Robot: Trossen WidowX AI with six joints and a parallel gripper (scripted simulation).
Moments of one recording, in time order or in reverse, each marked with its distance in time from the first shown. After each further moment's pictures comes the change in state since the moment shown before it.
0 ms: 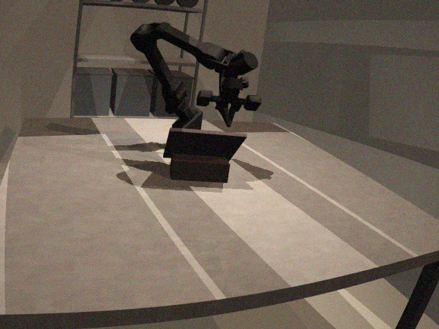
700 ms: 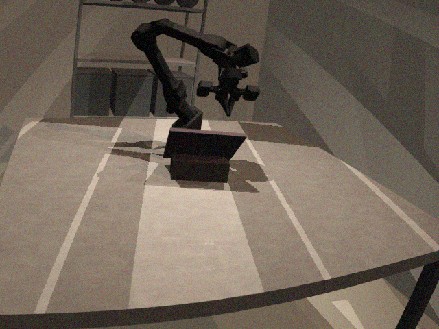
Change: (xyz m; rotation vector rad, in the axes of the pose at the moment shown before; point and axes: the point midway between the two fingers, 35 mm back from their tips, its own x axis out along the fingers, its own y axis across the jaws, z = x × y) arm -0.039 0.002 -0.008 -0.013 -0.012 0.014
